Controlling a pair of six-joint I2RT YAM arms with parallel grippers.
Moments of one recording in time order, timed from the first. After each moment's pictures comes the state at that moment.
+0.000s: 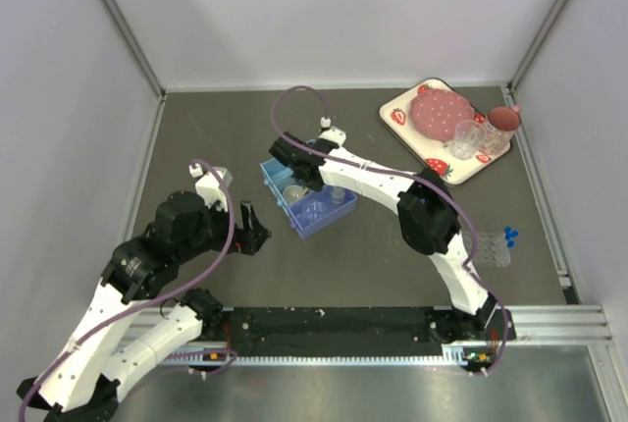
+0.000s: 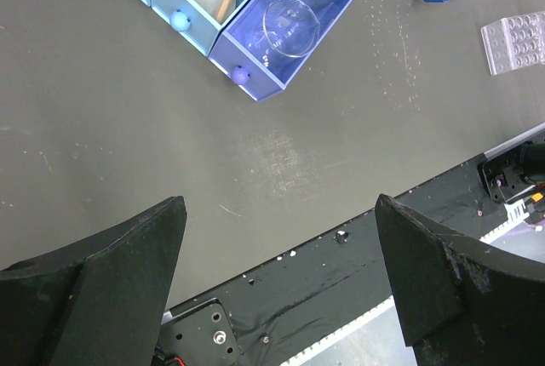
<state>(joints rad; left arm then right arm) -0.60 0.61 0.96 -0.95 0.03 -0.44 0.92 2.21 1.94 -0.89 0.59 1.33</state>
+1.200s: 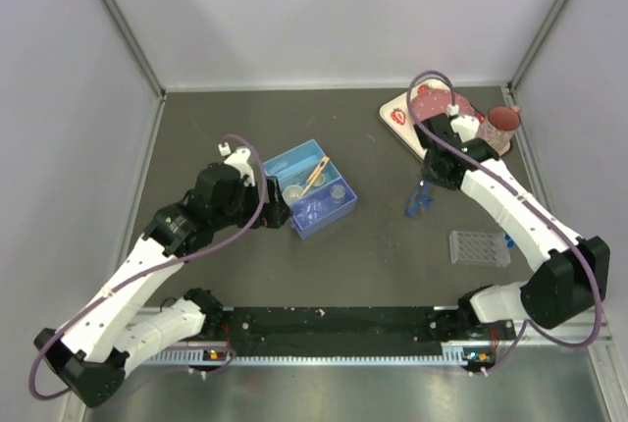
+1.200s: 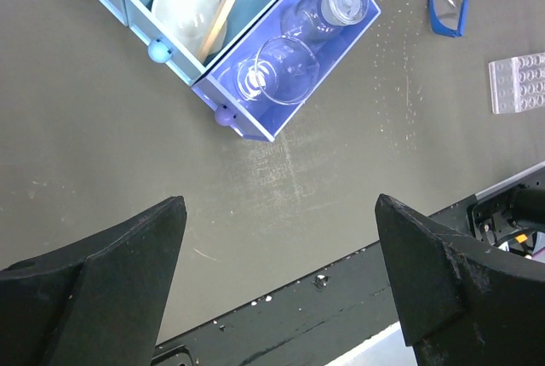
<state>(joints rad) -0.60 0.85 0.96 -0.76 0.03 -0.52 0.45 1.35 1.25 -0.92 0.53 0.71</state>
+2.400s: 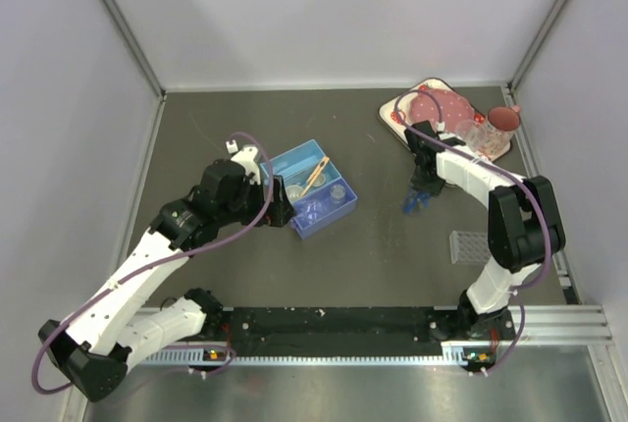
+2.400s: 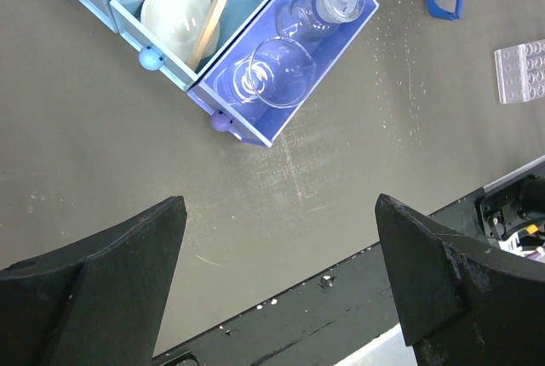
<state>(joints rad) -0.60 0.91 0.96 -0.72 0.06 -0.49 0.32 1.69 1.15 -0.69 0.40 0.76</state>
